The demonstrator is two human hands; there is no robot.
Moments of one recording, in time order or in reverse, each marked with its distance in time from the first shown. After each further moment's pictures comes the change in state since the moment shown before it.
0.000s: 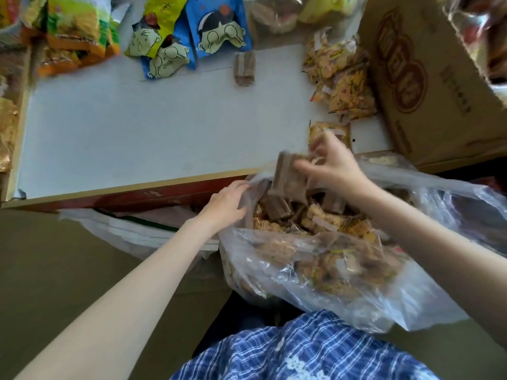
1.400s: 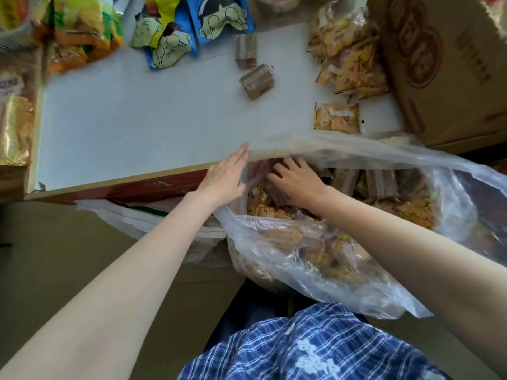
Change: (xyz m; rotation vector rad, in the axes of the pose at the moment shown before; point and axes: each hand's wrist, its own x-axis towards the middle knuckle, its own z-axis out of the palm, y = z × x) left_hand 0.007 0.002 -0.019 0.272 0.039 0.007; right_hand 0.014 0.062 0.078 -1.235 -0.332 -0.561
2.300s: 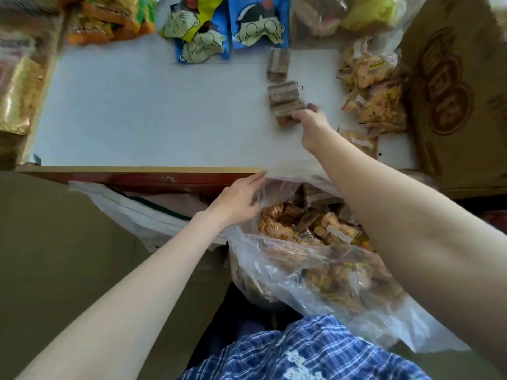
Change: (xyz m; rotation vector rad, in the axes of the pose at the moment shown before) left_hand -0.015 -0.013 0.014 -0.338 0.026 0.041; right_hand 0.112 0.047 -0.090 1.830 0.294 0.924
